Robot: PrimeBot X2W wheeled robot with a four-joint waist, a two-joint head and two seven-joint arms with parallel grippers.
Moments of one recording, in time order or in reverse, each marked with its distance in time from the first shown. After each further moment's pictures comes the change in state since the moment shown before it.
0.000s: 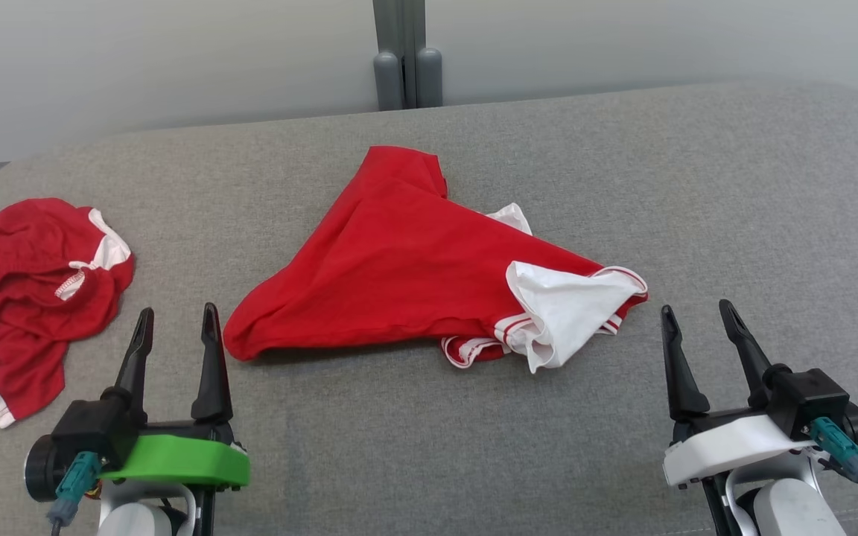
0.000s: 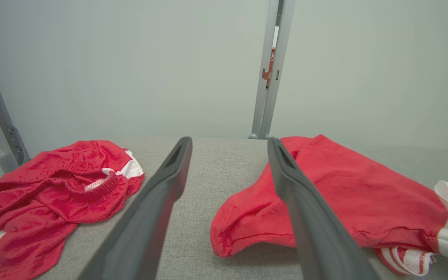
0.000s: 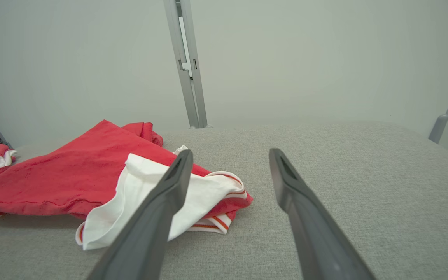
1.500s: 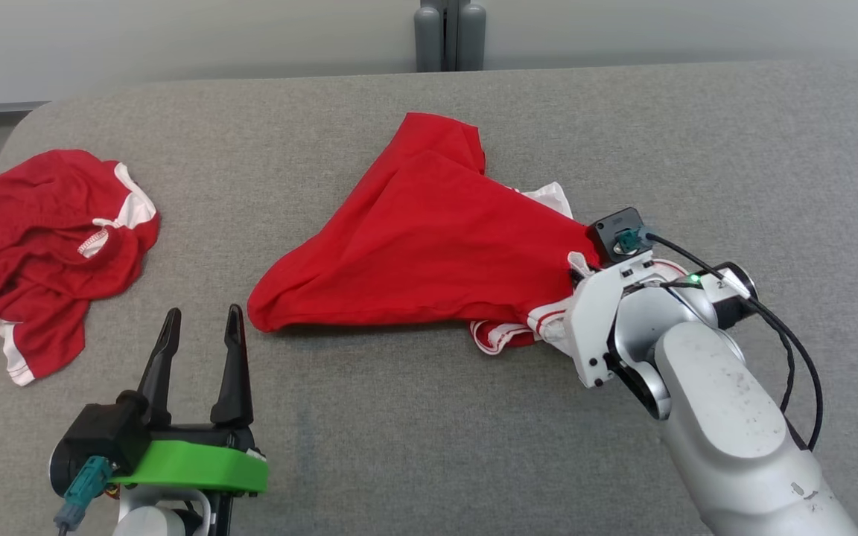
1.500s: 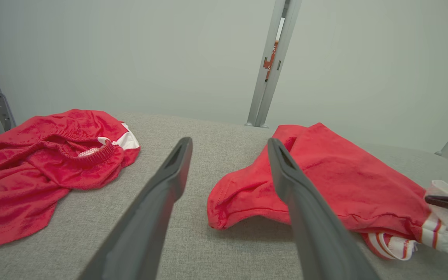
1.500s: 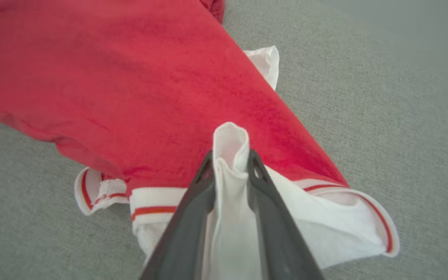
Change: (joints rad) left arm 0.018 -0.014 -0.036 -0.032 -0.074 -0.049 0.000; right arm -0.484 0.001 0.231 0.369 -0.103 0.000 0.704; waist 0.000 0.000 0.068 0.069
